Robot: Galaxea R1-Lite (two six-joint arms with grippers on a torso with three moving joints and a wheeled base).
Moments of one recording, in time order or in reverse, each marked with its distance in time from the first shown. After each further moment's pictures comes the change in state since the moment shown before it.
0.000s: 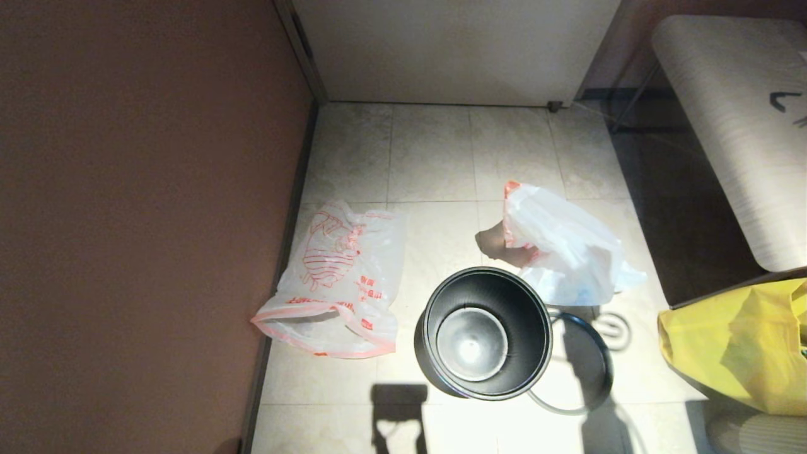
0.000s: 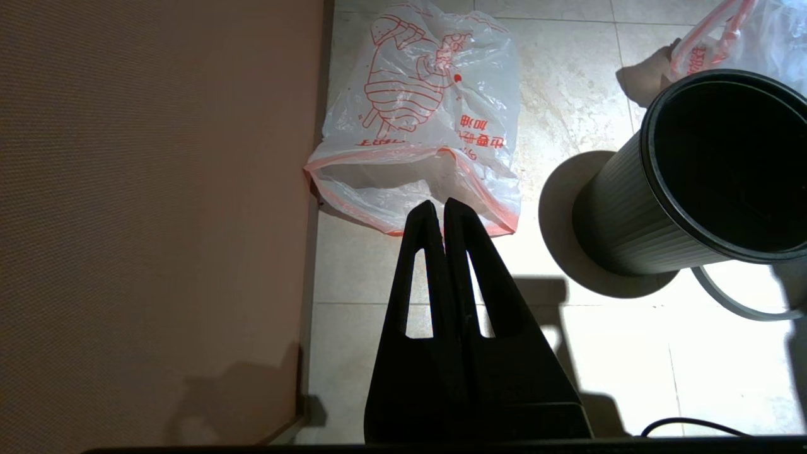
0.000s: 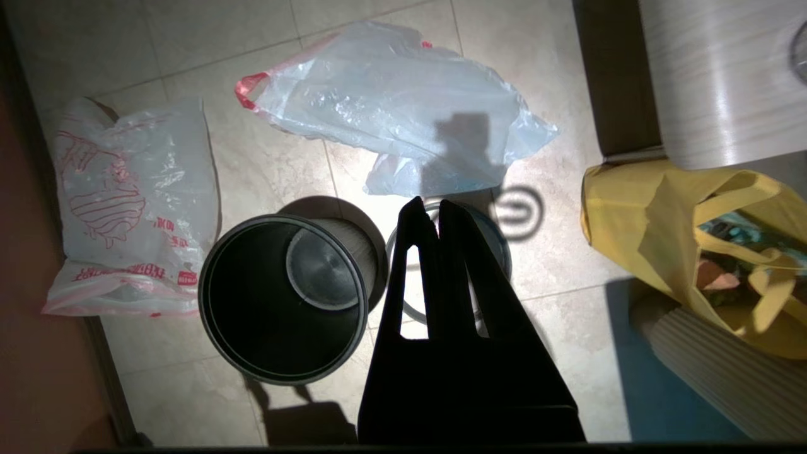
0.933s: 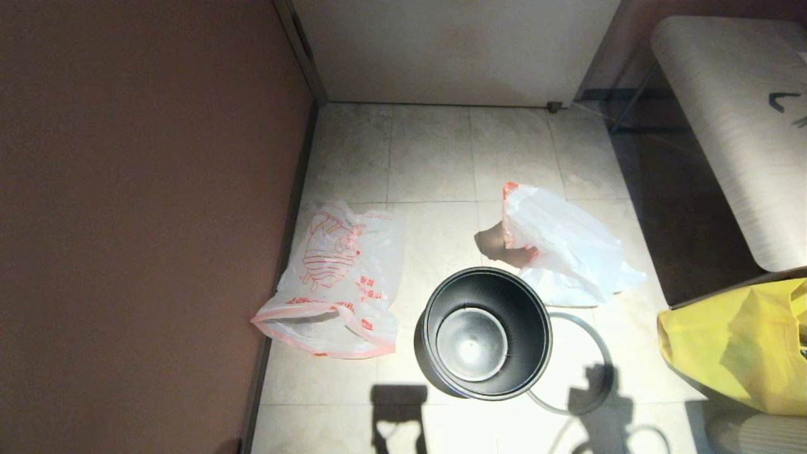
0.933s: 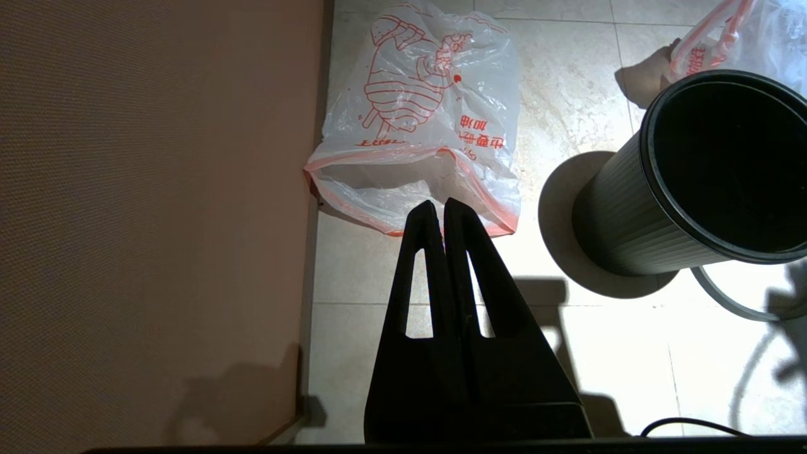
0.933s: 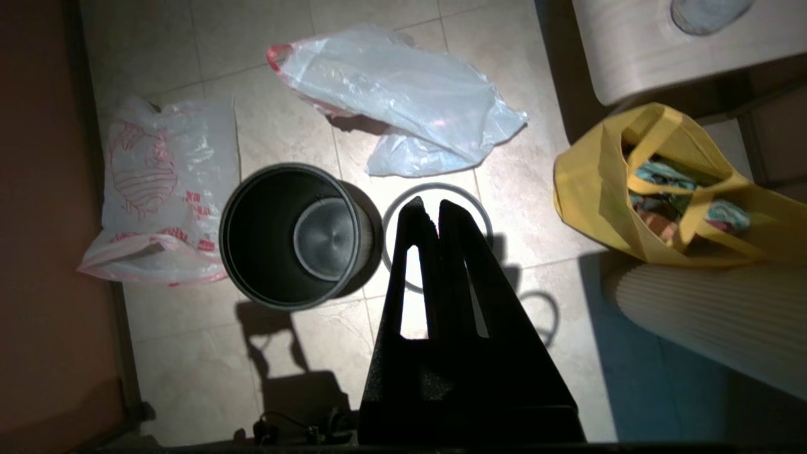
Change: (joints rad) left arm 0.000 0.000 0.000 0.000 0.000 0.000; right arm -0.002 -0.582 0.210 0.218 -0.003 -0.017
